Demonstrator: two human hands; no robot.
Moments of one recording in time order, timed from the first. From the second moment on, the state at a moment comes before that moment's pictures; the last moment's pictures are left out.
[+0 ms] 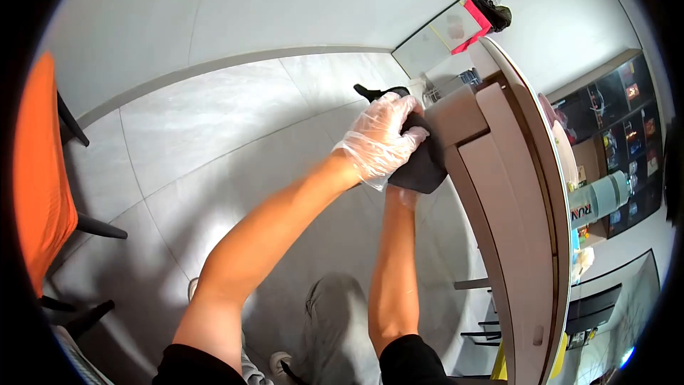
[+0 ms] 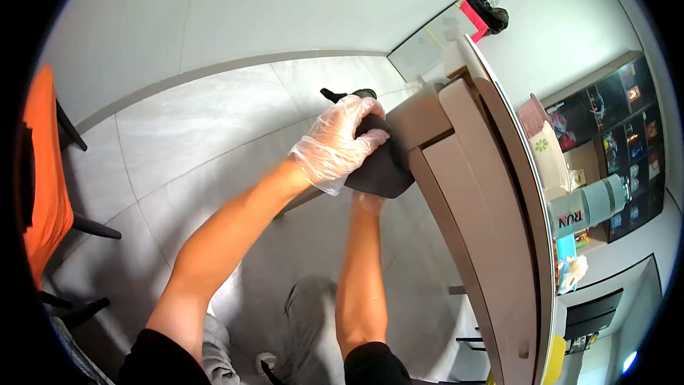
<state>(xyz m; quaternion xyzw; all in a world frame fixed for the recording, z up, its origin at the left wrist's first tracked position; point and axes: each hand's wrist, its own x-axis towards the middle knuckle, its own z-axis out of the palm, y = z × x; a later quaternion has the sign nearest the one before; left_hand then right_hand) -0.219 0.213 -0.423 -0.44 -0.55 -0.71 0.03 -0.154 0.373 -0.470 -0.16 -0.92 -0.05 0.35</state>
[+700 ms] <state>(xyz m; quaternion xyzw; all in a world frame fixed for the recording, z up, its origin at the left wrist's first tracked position) -0.289 0.212 -0.495 -0.49 -0.65 -0.53 -0.24 -0.134 0.388 -0.632 -0.32 -0.85 0.23 0.36</state>
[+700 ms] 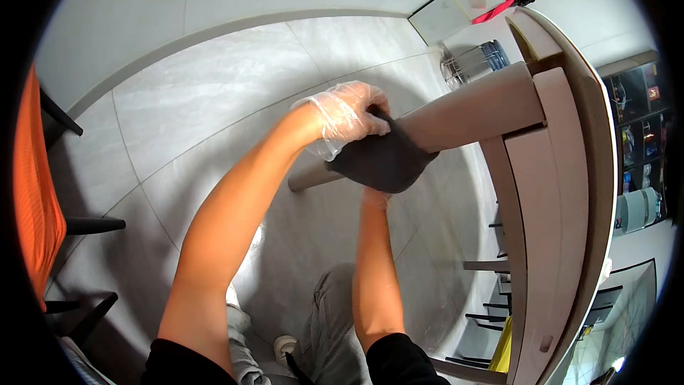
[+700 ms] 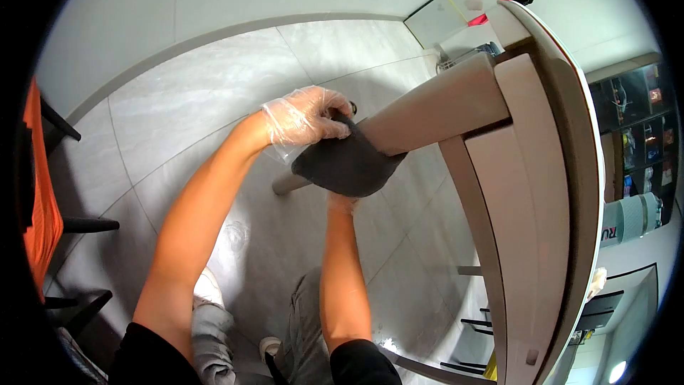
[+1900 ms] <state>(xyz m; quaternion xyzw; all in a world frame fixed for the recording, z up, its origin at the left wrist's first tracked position) -0.255 0.244 -0.778 -0.37 -0.83 -0.02 -0.41 -0.139 0.330 -0.894 -0.42 -0.89 0.10 -0.18</state>
